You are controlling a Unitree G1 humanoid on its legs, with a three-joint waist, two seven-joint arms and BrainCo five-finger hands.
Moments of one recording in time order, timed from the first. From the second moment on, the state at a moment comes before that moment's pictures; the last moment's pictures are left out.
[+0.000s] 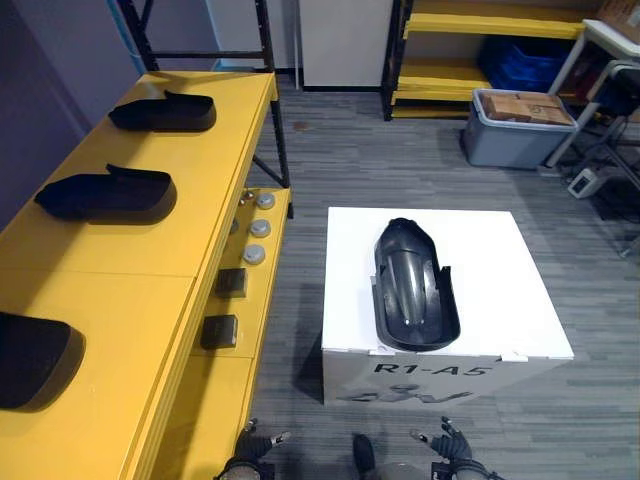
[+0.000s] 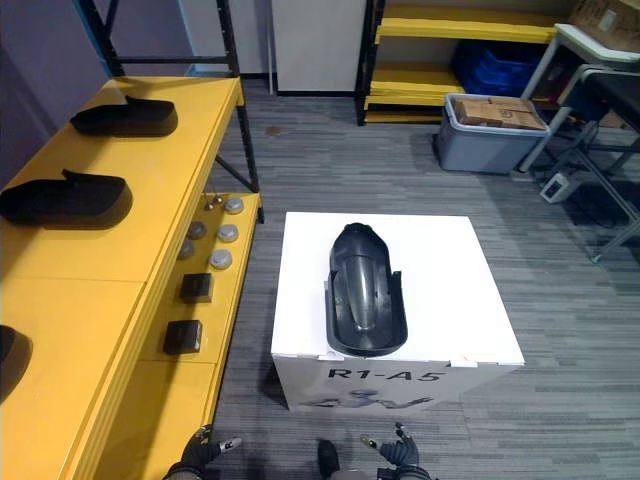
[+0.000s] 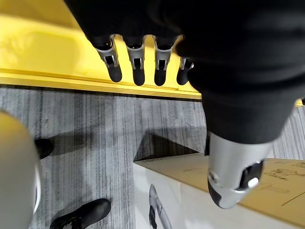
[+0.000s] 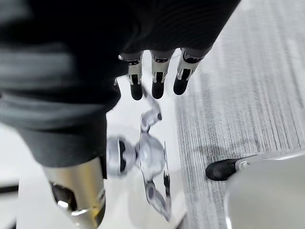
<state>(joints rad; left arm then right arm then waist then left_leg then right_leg) 0.04 0.03 0.08 0.98 0.14 -0.05 0.19 0.13 -0.05 -0.24 0.87 0.03 -0.07 -0.14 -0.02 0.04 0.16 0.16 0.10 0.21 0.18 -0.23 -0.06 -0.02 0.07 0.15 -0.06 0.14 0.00</state>
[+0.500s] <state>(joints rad) 0.16 0.09 0.13 0.90 0.14 -0.06 0.15 0.24 -0.14 -0.57 0.03 0.03 -0.07 -0.22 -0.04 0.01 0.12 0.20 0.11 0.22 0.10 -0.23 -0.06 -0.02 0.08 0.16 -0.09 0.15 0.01</state>
